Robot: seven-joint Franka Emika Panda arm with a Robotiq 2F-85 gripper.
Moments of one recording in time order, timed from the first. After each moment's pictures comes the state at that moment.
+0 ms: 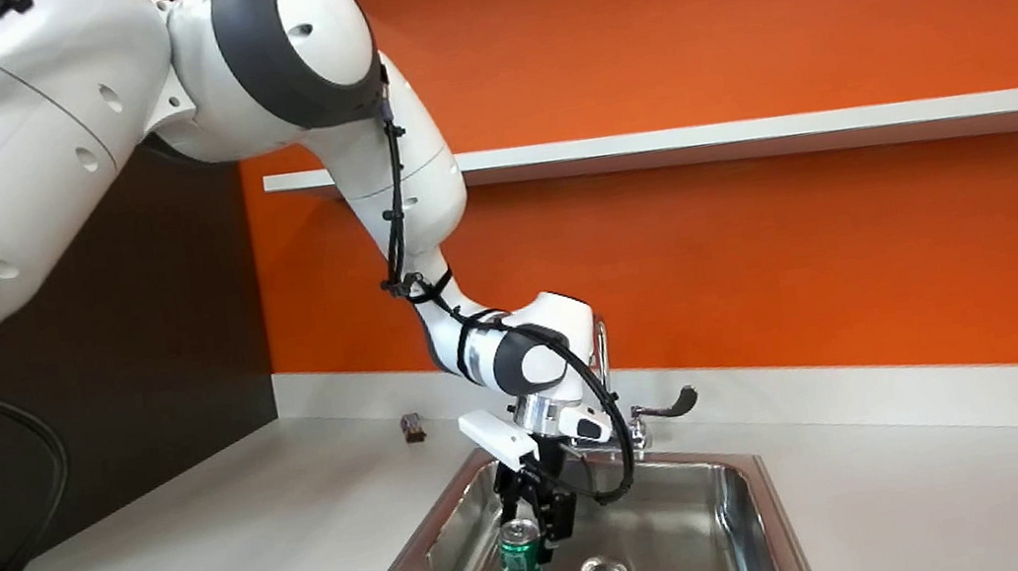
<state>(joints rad) -0.22 0.67 -0.13 -1.92 0.31 2.35 0.07</state>
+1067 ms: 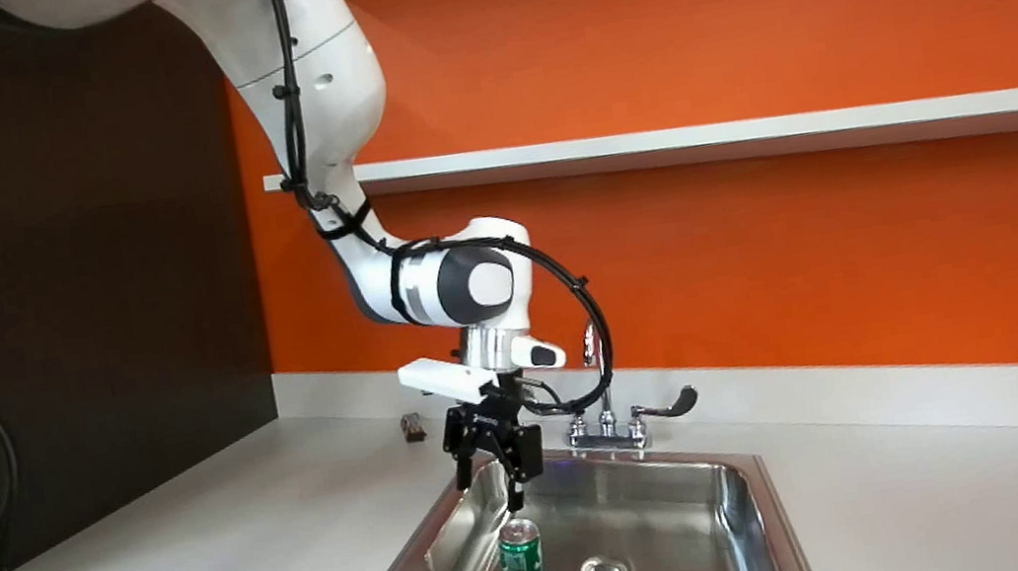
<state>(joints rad) -0.14 0.29 -0.15 -2.24 0.07 2.35 0.07</state>
